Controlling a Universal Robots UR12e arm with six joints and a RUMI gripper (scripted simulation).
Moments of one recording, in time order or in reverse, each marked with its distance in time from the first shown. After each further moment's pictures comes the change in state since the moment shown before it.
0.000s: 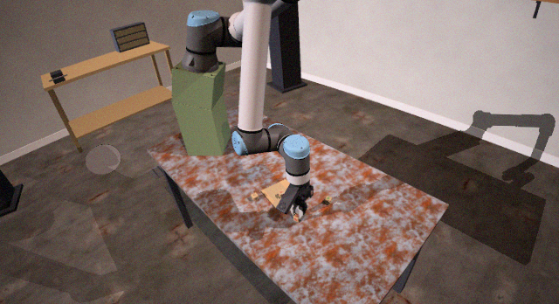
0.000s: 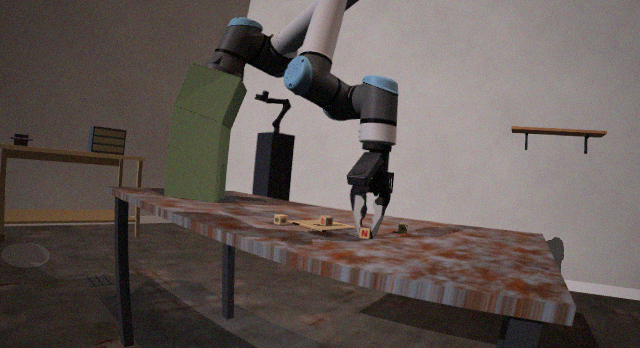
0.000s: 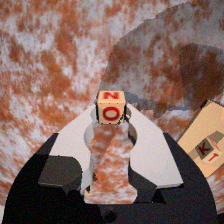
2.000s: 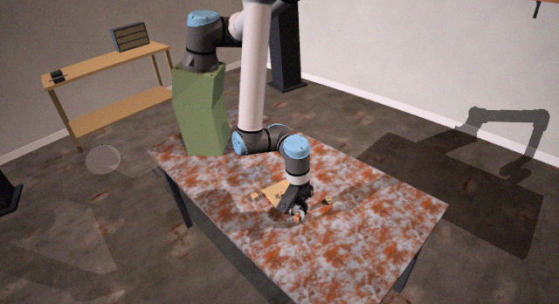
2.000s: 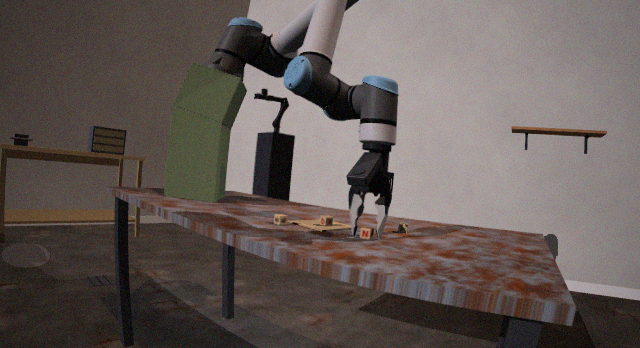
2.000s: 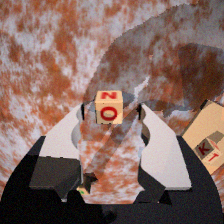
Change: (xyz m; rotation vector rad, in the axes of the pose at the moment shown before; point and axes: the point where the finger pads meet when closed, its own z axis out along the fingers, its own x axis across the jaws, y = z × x) arm 0.000 0.000 0.000 0.000 0.000 0.000
